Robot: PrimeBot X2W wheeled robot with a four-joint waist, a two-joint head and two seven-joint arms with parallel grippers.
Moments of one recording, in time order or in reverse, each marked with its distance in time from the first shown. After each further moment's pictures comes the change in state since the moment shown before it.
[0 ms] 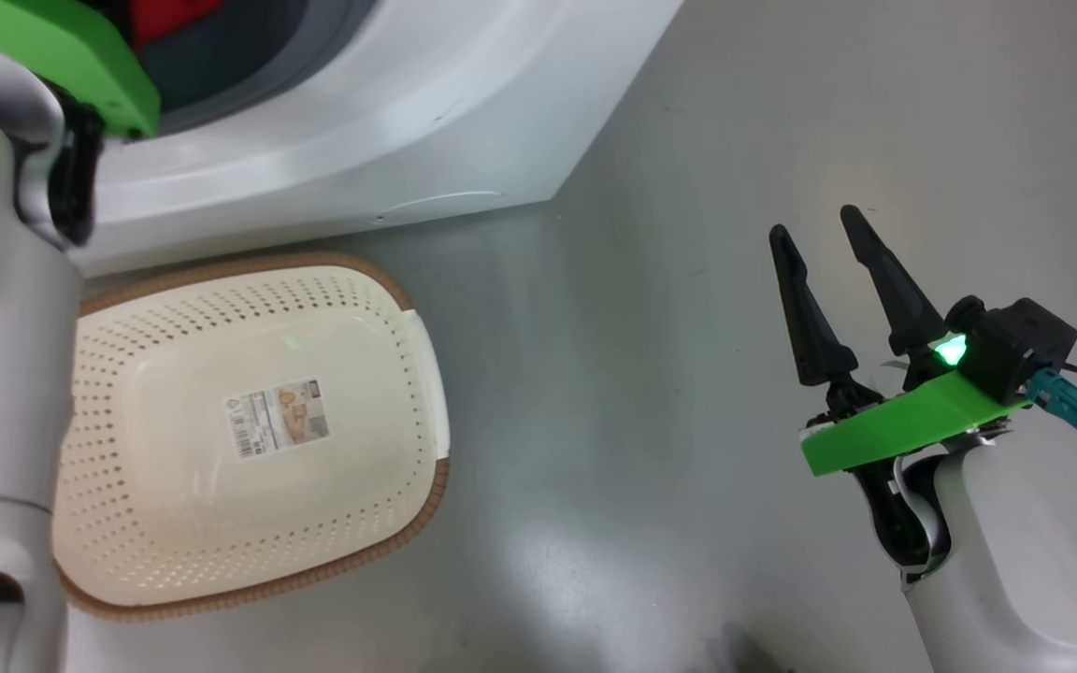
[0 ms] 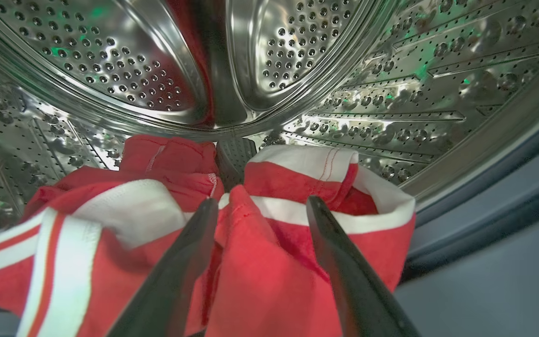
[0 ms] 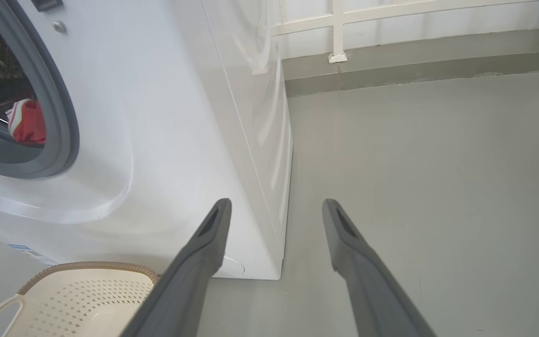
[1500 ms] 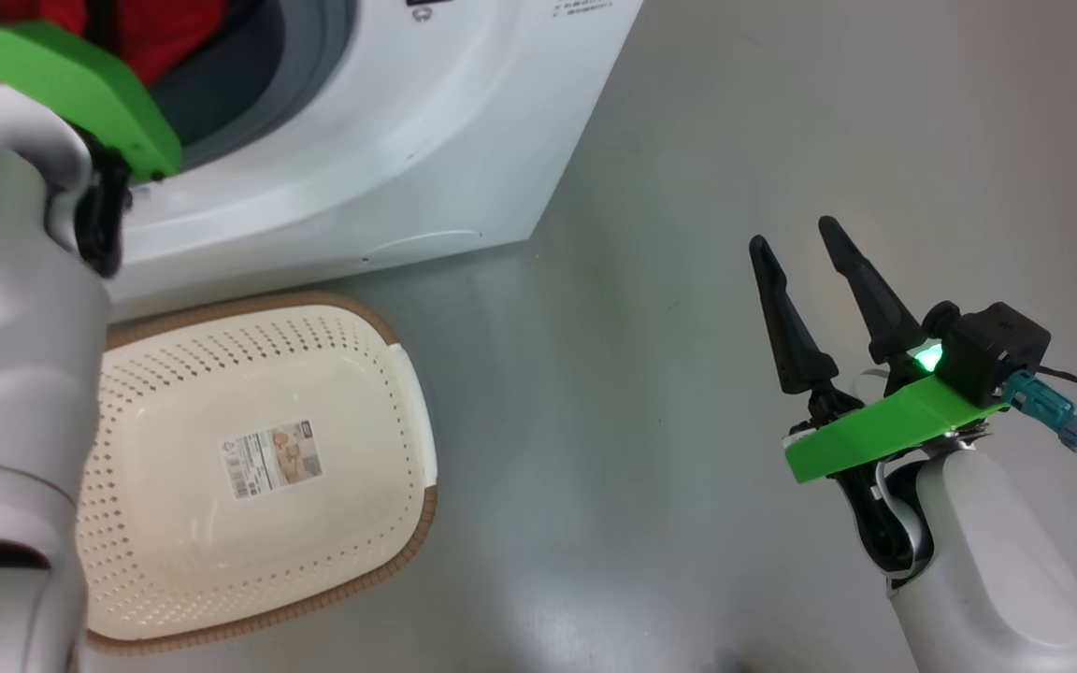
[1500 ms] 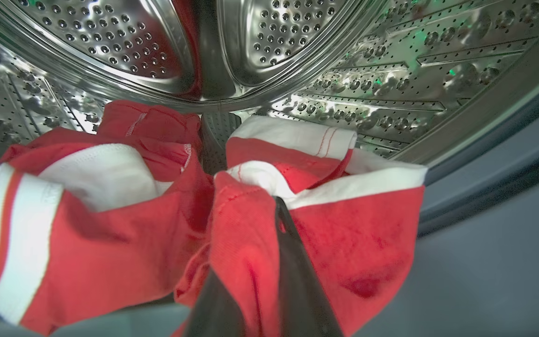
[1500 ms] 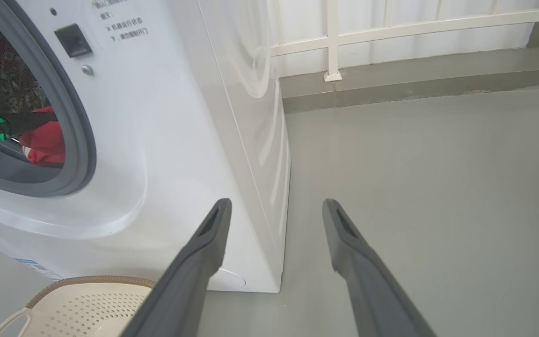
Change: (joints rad) left arm -0.103 -0.043 -0.035 0.358 -0.079 -0.051 -0.064; right arm -0.009 0.018 0.018 0.033 0.001 0.000 0.000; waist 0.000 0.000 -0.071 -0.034
